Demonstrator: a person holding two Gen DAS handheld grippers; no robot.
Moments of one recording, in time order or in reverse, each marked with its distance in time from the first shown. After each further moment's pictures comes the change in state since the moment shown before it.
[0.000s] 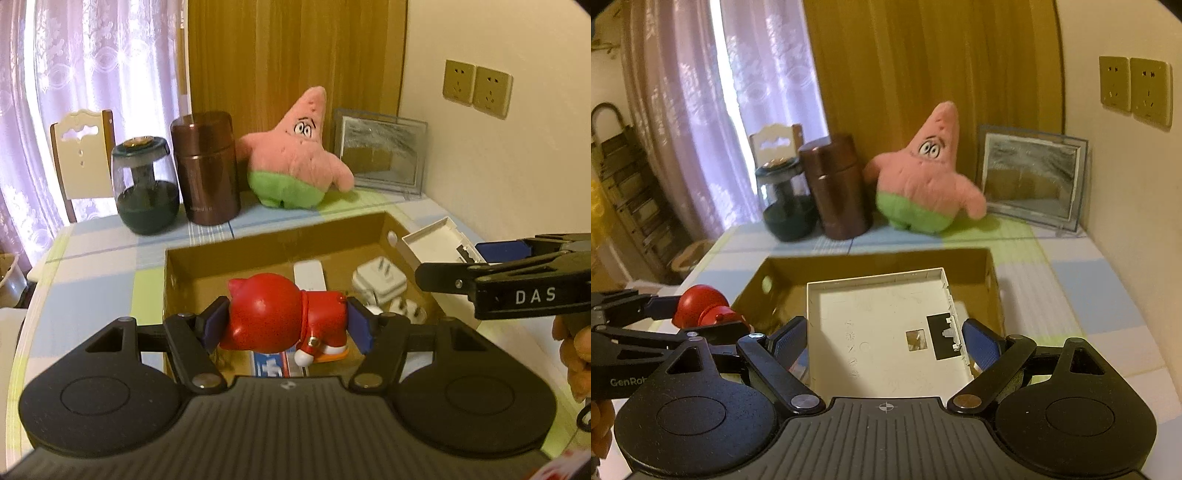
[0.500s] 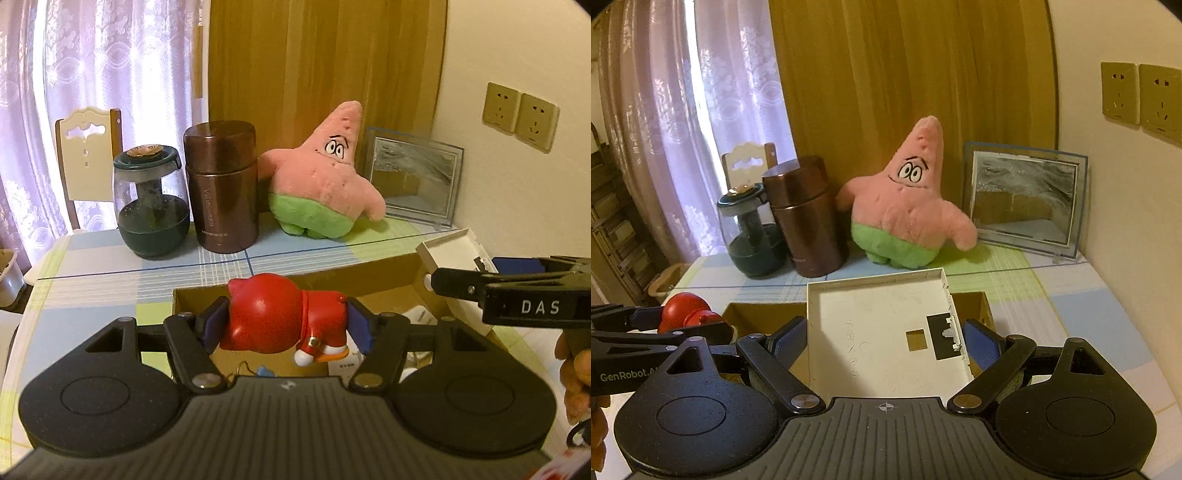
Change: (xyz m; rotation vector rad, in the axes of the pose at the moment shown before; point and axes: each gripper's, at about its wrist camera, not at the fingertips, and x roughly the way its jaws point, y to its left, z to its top) left arm 0.058 0.035 0.035 -0.057 -0.023 0.017; right arm 0.059 -0.010 0.036 0.031 -0.045 -0.059
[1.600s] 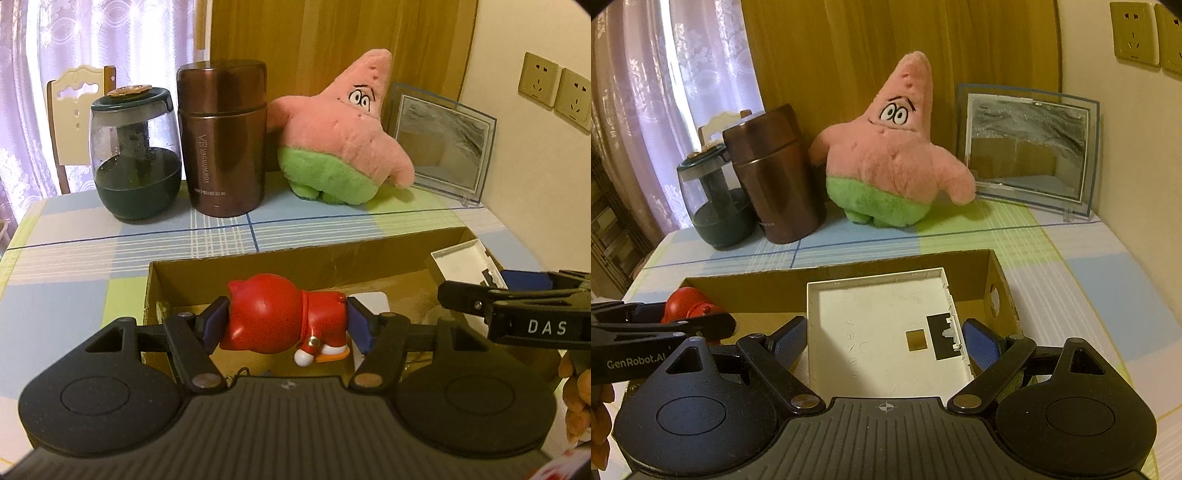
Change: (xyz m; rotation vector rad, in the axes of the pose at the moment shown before) left arm 0.079 0.018 -0.012 -0.043 0.100 -0.005; right arm 0.067 -0.017 -0.019 0.033 0.102 -0.034
